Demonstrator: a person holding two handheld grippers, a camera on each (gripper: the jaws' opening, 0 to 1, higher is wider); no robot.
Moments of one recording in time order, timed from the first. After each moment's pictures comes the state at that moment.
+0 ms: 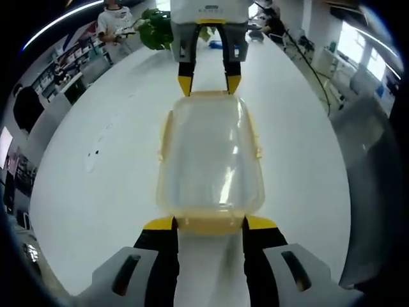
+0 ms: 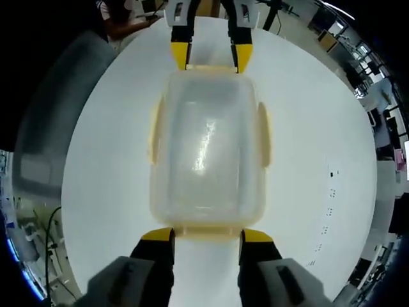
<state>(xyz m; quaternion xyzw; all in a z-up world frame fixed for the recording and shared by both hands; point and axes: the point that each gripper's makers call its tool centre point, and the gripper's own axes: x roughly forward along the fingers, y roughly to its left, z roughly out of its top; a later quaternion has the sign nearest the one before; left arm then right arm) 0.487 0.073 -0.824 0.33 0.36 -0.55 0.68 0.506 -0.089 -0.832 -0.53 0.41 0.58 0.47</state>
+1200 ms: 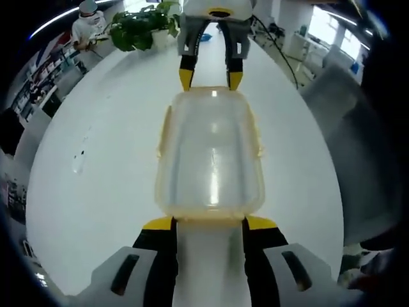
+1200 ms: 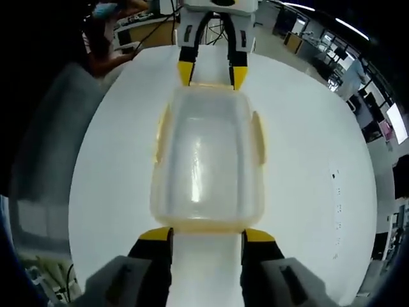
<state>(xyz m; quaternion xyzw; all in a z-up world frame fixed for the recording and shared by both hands) 0.471 0.112 -0.828 0.33 0.35 -0.61 0.62 0.463 -0.052 -0.832 -0.43 0.40 0.57 0.58</state>
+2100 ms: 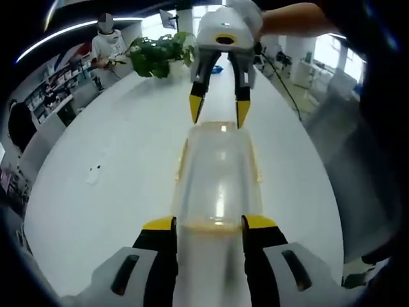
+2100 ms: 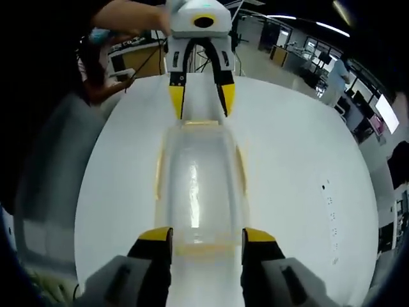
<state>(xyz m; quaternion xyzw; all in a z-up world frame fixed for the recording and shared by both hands) 0.478 0.095 -0.795 0.28 0.29 -0.62 0.67 0.465 -0.014 -0.804 -0.37 0.35 0.59 0.63</state>
